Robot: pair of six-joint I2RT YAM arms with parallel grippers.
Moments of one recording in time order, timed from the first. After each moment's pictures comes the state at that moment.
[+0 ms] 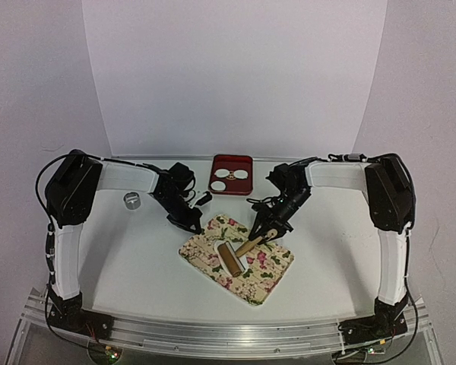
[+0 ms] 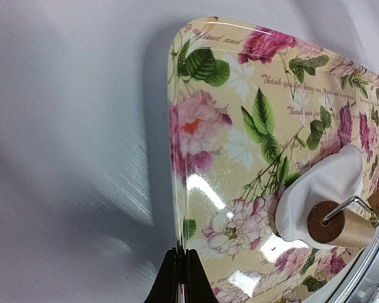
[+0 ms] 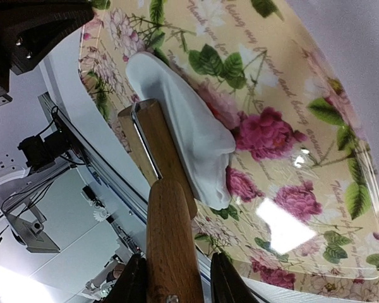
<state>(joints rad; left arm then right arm) -0.63 2.10 1.45 -0.60 0.40 -0.03 0.56 2.12 1.55 -0.99 -0.80 0.37</state>
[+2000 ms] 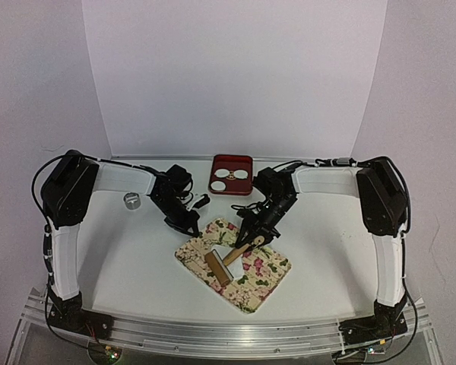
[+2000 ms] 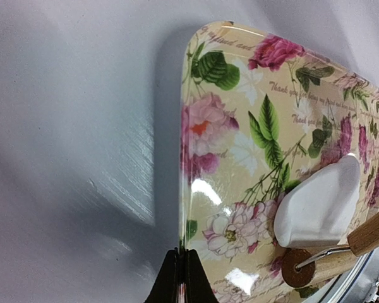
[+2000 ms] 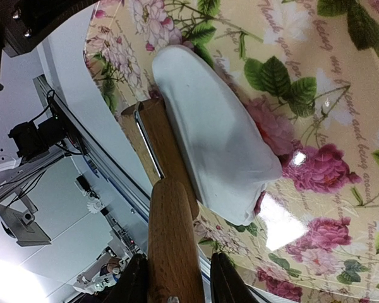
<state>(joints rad) -0.63 2.06 1.39 -0.59 0.42 -0.03 0.68 2.16 1.59 -0.94 -0.81 0.43</state>
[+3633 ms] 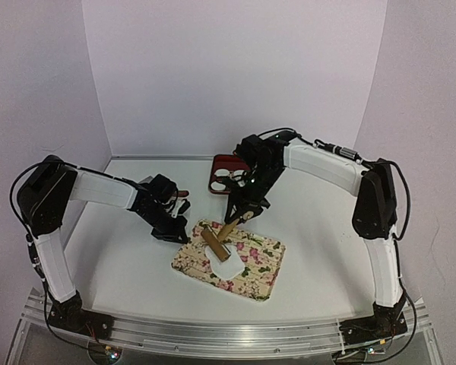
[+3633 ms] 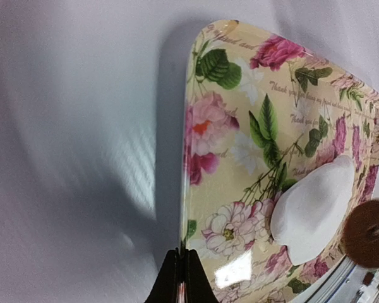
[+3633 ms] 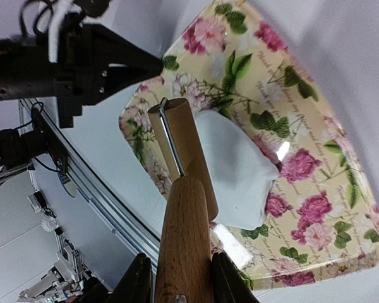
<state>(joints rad) -0.62 1.87 1.09 -0.39 0.36 -0.37 0.75 2.21 2.07 -1.21 -0.57 0.33</state>
